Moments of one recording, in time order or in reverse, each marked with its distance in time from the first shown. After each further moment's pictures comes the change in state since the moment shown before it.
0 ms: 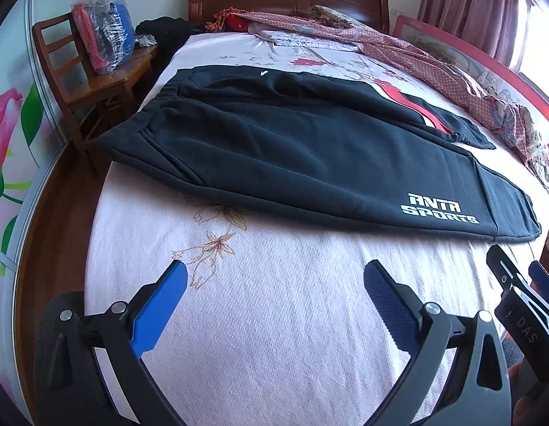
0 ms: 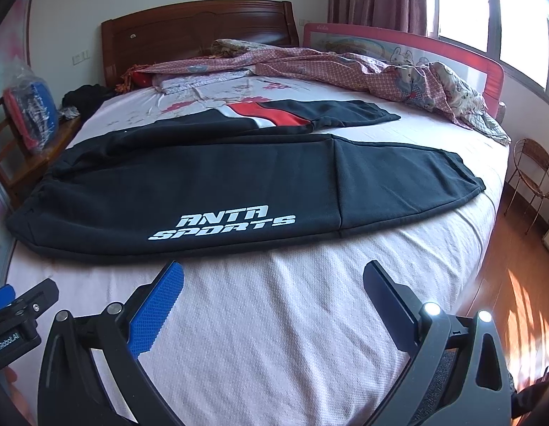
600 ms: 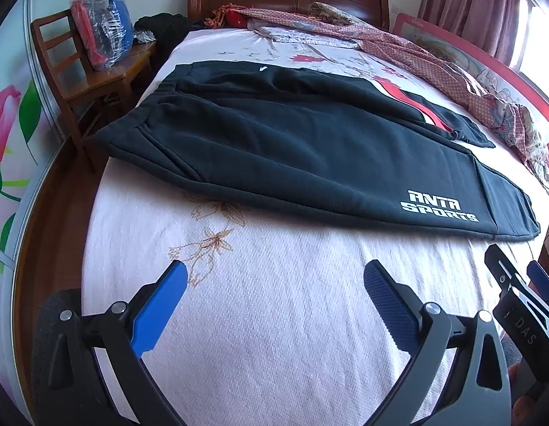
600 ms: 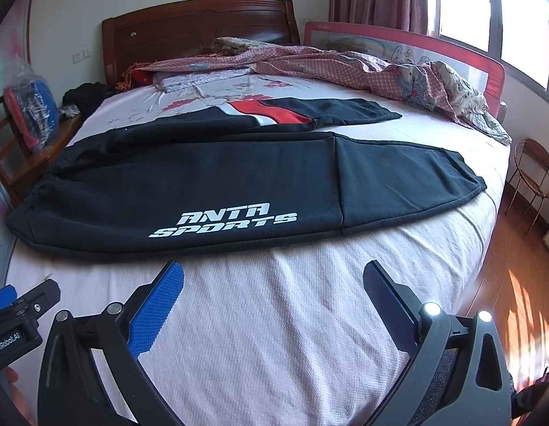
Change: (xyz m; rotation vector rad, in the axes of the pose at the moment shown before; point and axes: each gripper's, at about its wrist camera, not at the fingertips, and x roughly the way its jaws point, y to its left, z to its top) left arm 0.003 -0.001 0.000 0.009 0.025 0.007; right arm 0.001 0.000 -0.001 0.002 0.005 0.011
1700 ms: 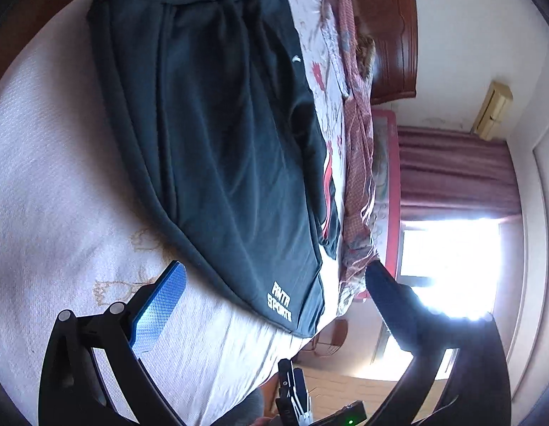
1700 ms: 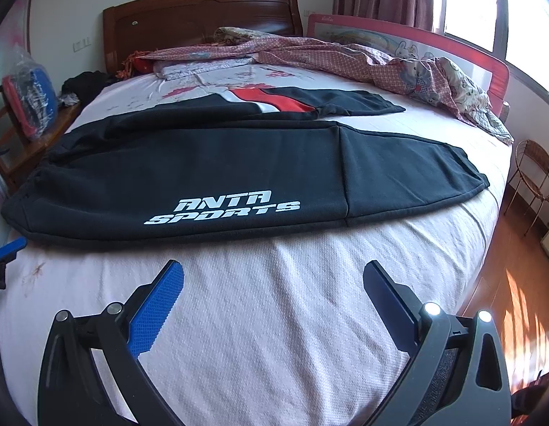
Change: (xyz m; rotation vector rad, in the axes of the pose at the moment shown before) left arm 0.080 0.133 0.045 -0.851 0.243 -0.755; right arm 0.010 0.008 -0.004 -0.066 0.044 -0.045
